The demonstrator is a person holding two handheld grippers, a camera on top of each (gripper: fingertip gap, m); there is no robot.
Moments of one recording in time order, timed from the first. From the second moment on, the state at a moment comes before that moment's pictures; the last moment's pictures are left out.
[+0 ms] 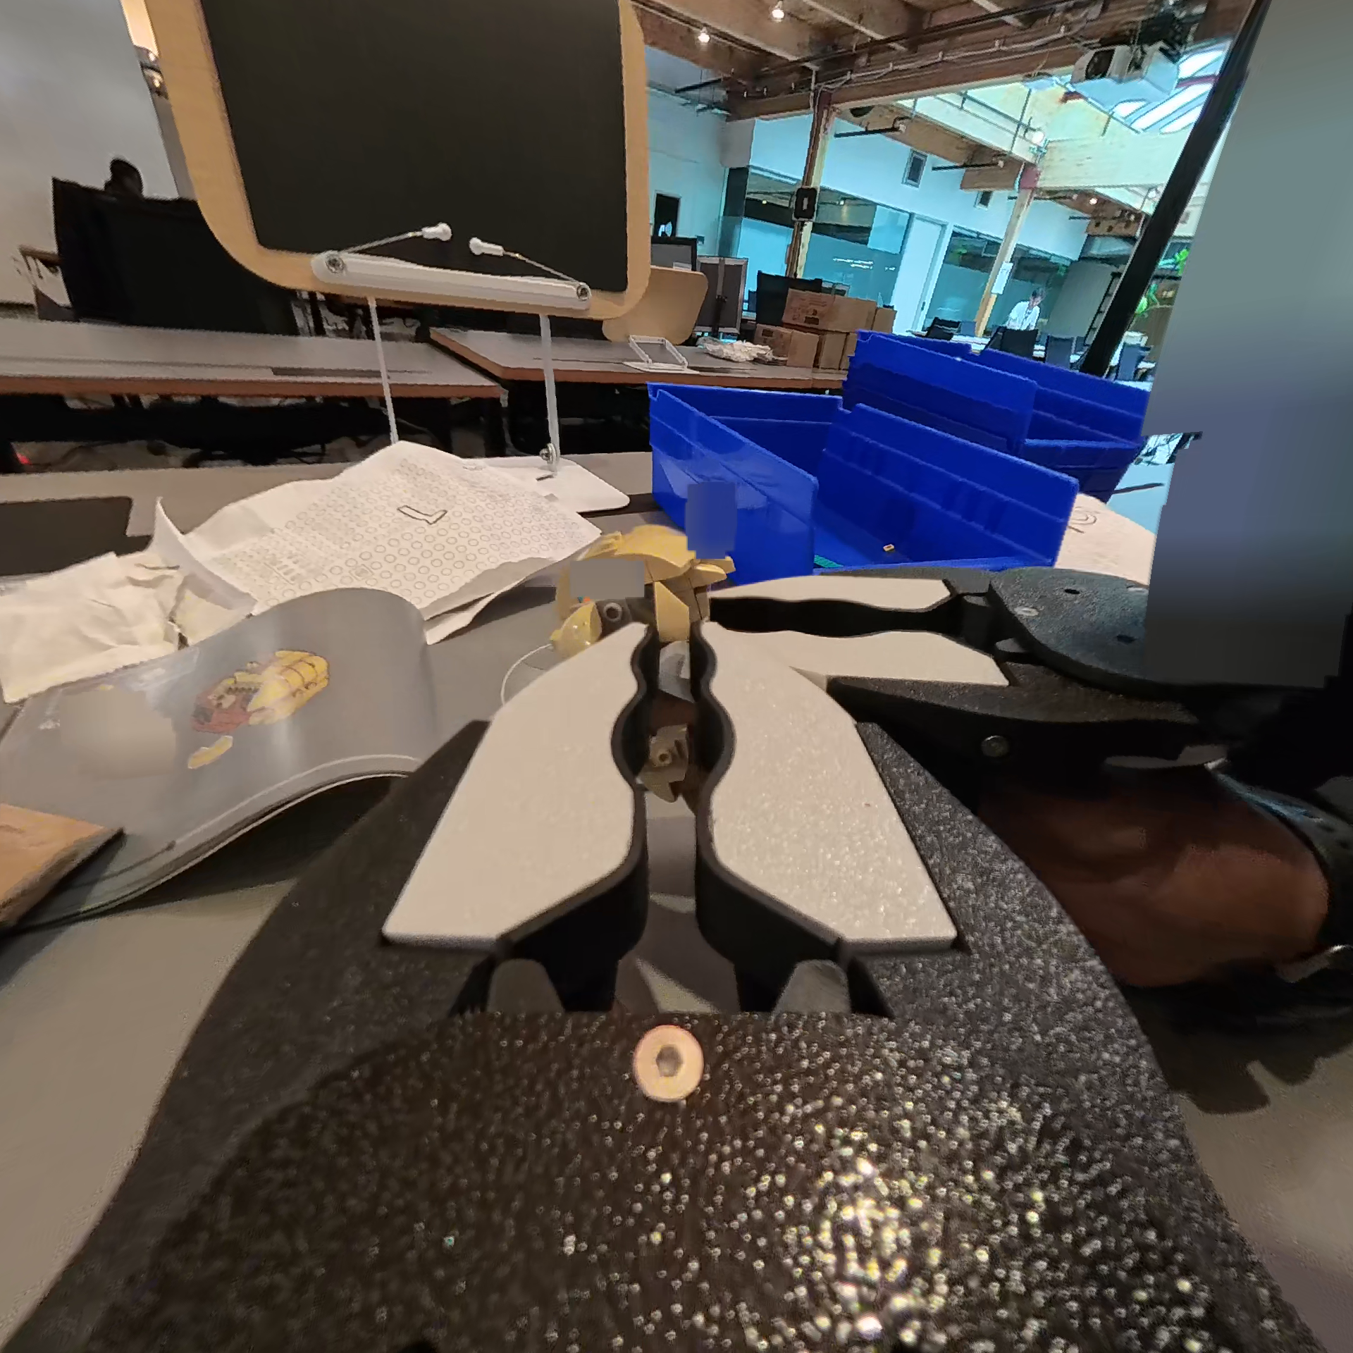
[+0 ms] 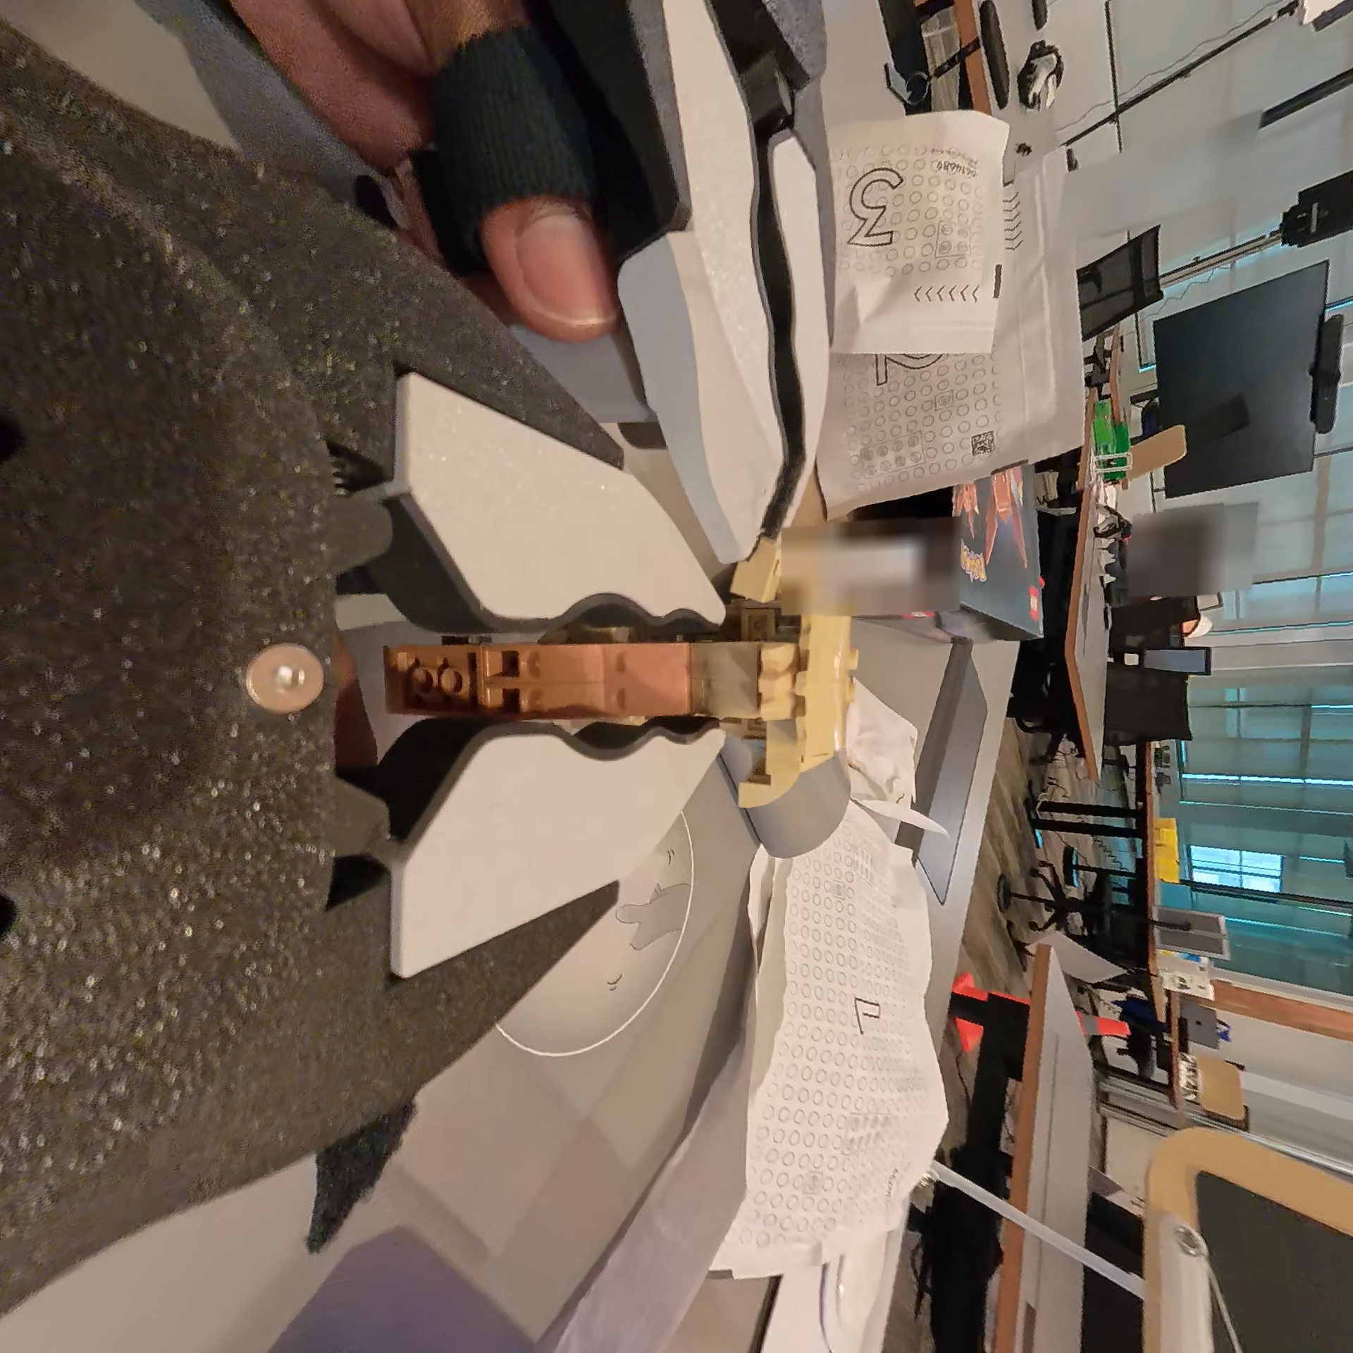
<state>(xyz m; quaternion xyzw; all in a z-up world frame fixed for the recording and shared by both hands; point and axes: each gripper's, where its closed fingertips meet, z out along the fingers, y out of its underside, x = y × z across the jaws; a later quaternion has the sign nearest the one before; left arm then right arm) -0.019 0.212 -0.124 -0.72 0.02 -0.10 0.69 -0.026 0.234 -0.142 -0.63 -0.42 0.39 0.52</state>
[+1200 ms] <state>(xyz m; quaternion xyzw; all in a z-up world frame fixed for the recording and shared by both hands) -0.017 0.222 -0.146 -0.79 -0.07 -0.13 0.60 -0.023 0.224 -0.169 -0.74 -0.32 0.50 0.33</state>
